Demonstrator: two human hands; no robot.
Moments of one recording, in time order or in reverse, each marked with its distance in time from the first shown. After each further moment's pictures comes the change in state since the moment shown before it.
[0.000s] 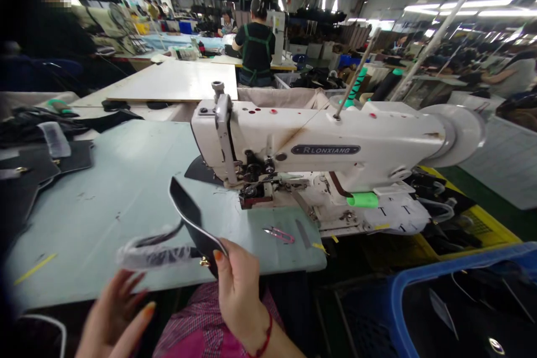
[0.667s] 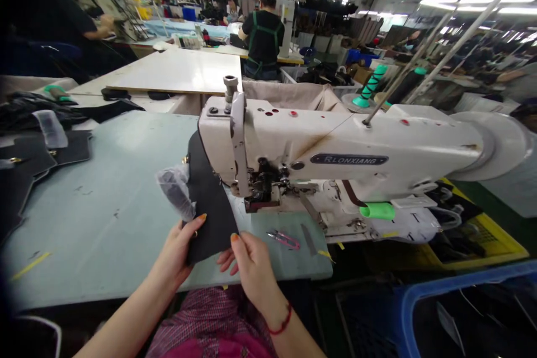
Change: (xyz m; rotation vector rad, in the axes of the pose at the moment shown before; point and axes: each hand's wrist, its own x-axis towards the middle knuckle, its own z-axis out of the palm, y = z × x) left_hand 0.099 0.059 0.099 -0.575 -0.090 -0.449; right_hand 0.038 0.029 -0.006 0.266 -0.197 0.392
